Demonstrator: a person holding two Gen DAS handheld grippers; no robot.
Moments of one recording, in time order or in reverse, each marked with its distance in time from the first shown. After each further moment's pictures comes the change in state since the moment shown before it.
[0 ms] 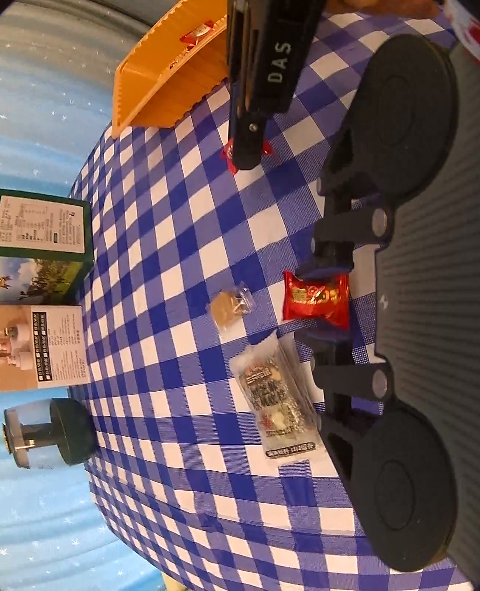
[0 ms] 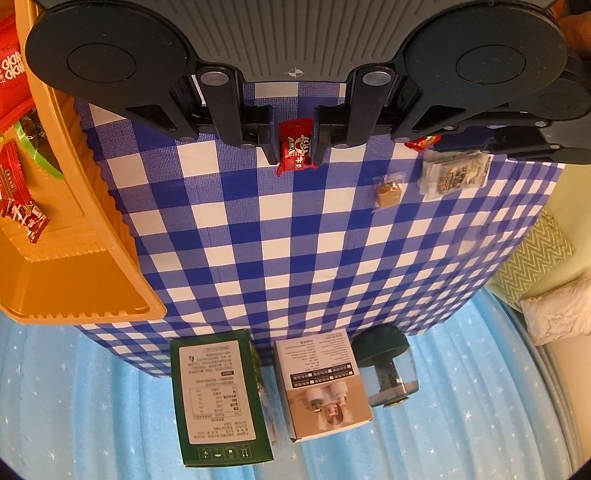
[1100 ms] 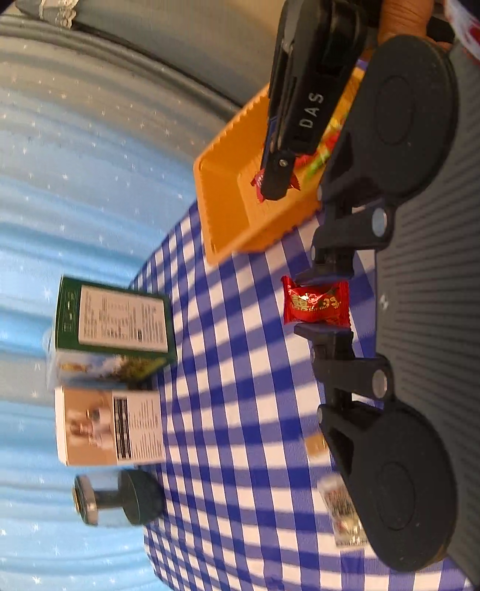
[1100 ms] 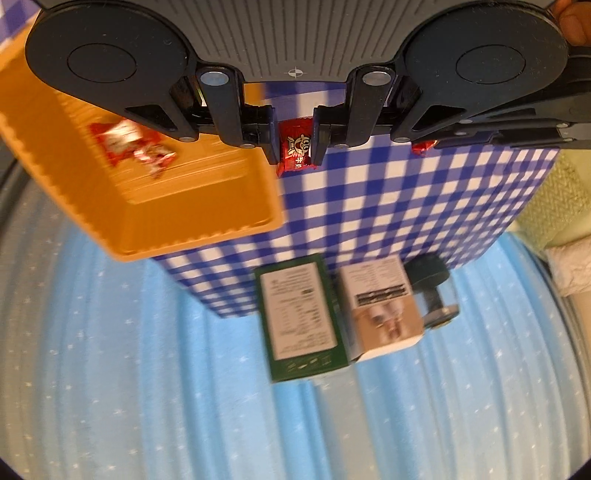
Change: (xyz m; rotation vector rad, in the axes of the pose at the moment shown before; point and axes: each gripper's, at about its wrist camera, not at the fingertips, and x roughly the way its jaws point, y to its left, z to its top) left arm -0.055 -0.090 0.054 -0.031 -0.163 -0.186; right arm -0.094 -0.064 0.029 0.049 -0.165 -0.113
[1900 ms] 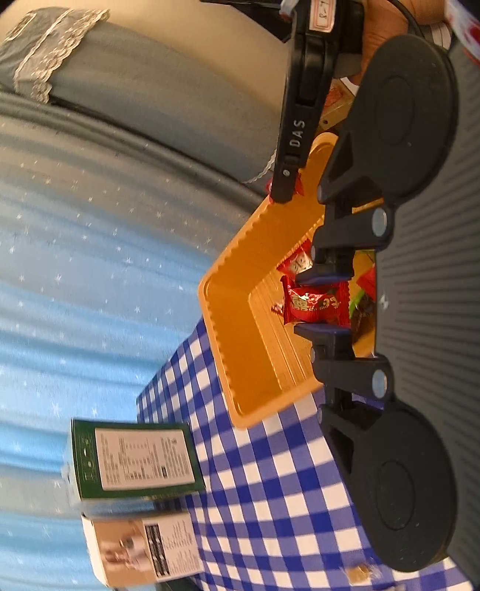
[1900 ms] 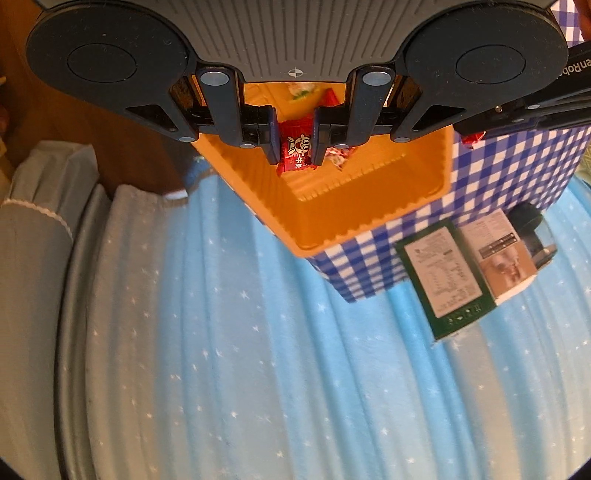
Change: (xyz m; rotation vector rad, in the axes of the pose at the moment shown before) left arm 0.028 -0.112 0.009 0.125 -0.016 -0.200; right arm -0.059 -0.130 0.001 0.204 -0.026 -0.217
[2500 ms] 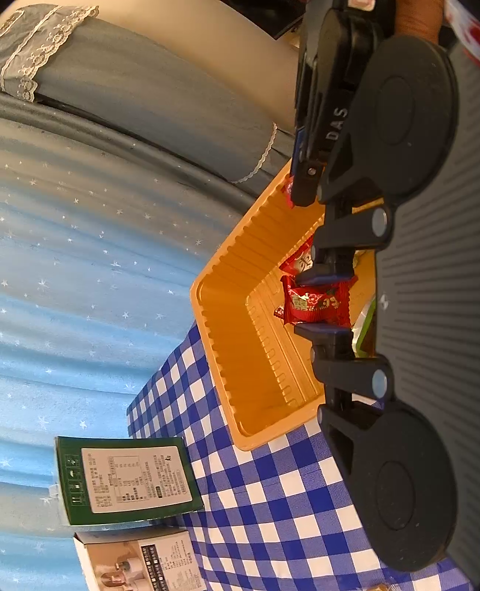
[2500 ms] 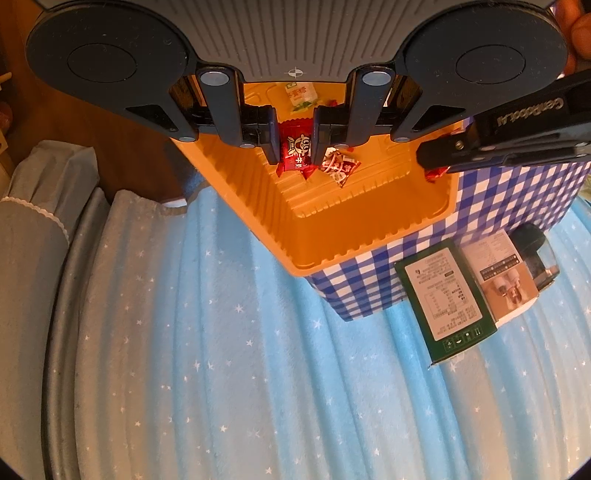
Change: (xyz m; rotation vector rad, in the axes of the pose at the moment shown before) left arm 0.039 0.003 0.008 0.004 0.039 -0.010; right arm 0.016 0.004 -0.004 -0.037 0.047 0.005
